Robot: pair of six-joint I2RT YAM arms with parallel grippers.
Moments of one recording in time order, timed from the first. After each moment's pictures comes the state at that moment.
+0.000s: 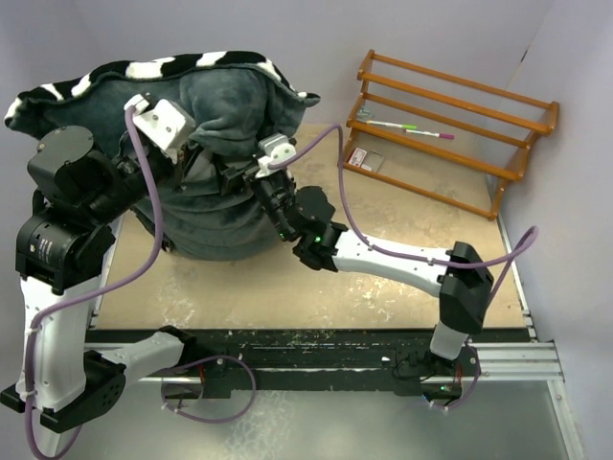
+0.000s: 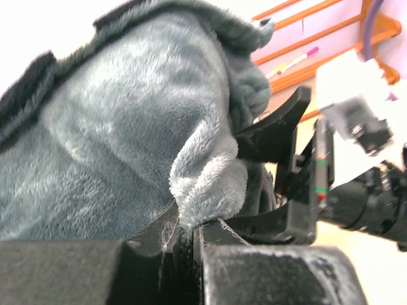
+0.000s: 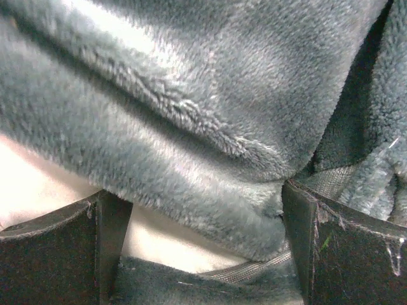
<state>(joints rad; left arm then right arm) -0.39 1.10 1.90 -0.85 0.26 0.33 1.12 1.71 1.43 0.76 0.48 -0.17</state>
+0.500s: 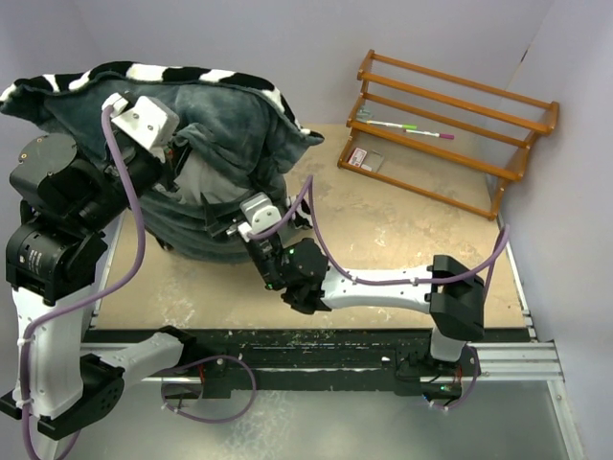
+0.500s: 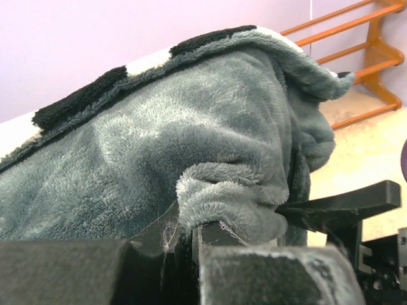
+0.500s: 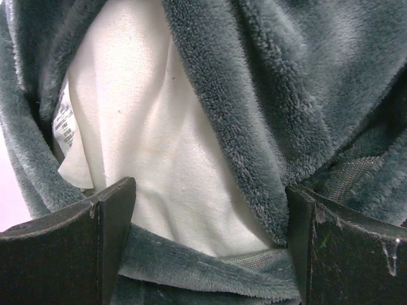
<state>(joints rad) -0.39 1.09 1.92 -0.81 0.21 0.28 1.34 1.76 1.32 1.11 0.66 -0.48</state>
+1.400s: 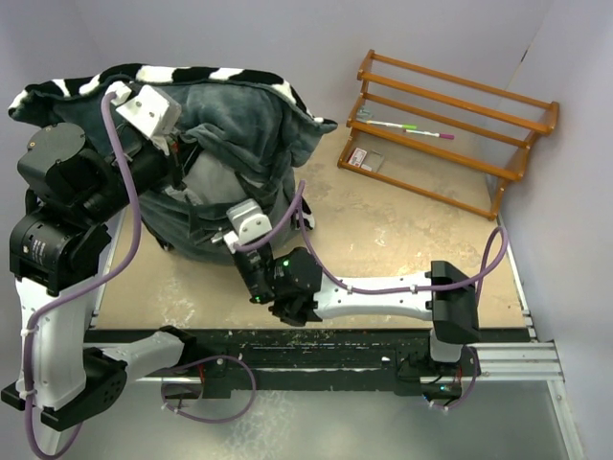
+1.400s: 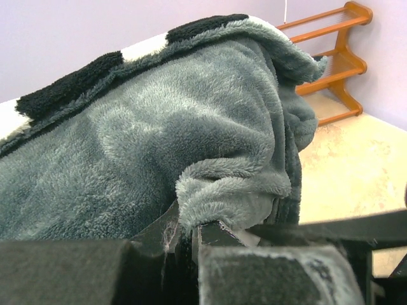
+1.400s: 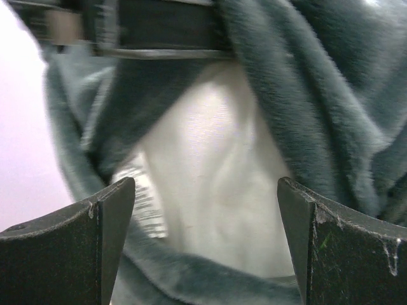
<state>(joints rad) -0.39 1.12 1.97 -0.85 0.26 0.16 1.44 1.79 1.47 1.08 0.74 -0.58</state>
